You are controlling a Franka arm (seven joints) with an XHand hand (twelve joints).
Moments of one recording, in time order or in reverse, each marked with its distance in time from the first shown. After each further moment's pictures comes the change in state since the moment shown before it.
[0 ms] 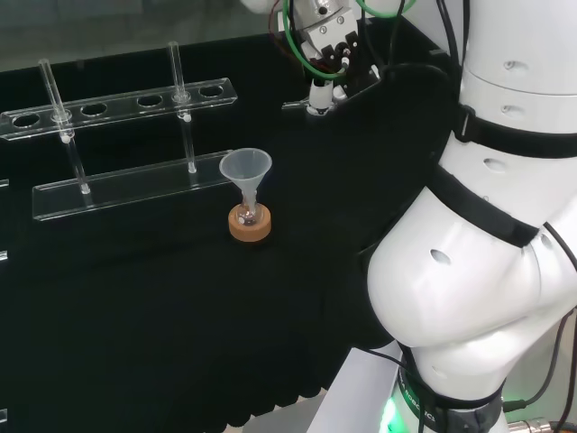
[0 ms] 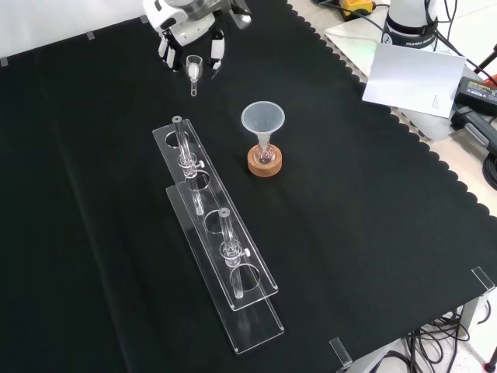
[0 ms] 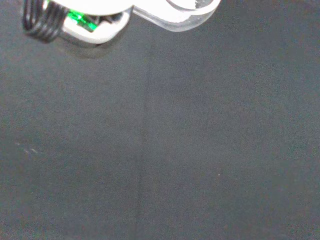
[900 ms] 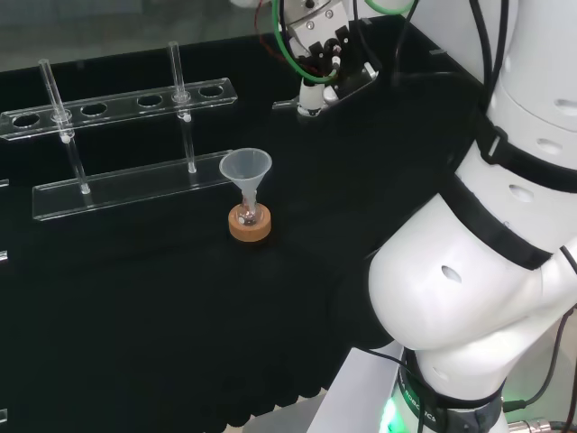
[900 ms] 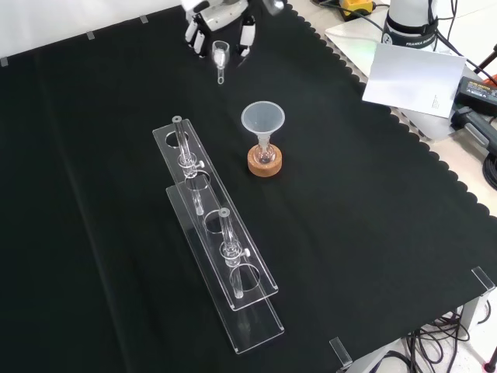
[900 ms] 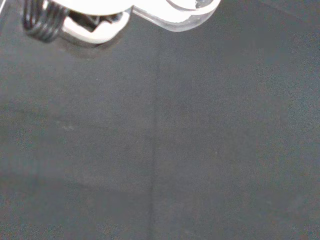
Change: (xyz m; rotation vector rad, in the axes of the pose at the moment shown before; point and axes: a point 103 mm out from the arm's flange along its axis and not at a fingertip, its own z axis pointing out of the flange) arm 0.024 -0.072 -0.027 -0.020 -0.035 0.028
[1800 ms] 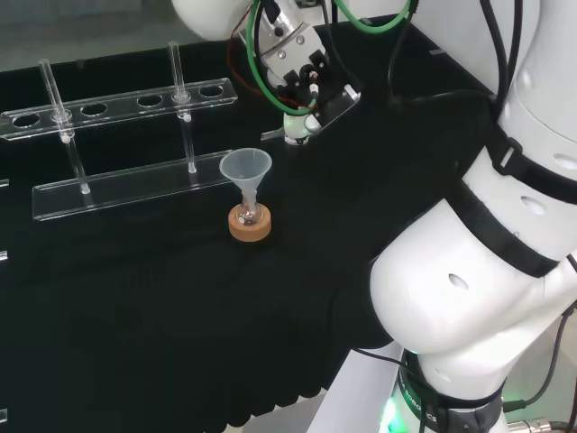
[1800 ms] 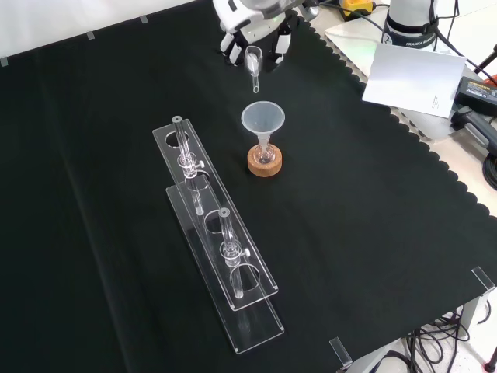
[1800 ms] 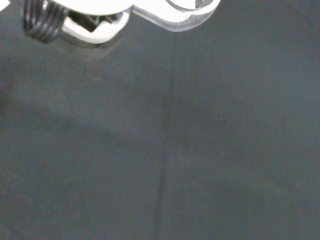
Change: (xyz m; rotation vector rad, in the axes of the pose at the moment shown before) arm 0.043 -0.049 0.005 0.039 -0.127 -0.015
